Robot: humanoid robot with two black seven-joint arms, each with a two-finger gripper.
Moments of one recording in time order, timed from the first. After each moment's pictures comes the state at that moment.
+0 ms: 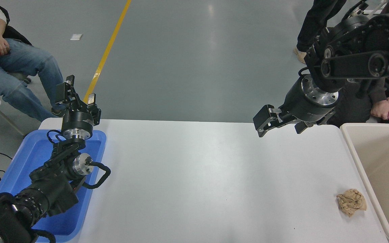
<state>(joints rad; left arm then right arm) -0.77 0.14 -0.63 -0.33 0.06 -0.12 -0.77 2.30 -0.06 -1.40 1.46 -0.06 0.61 0.18</state>
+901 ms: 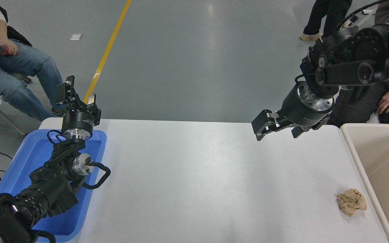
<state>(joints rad) -0.77 0.14 -0.63 -0.33 0.06 -0.12 -0.77 2.20 -0.15 -1.40 1.40 -0.15 0.60 0.18</state>
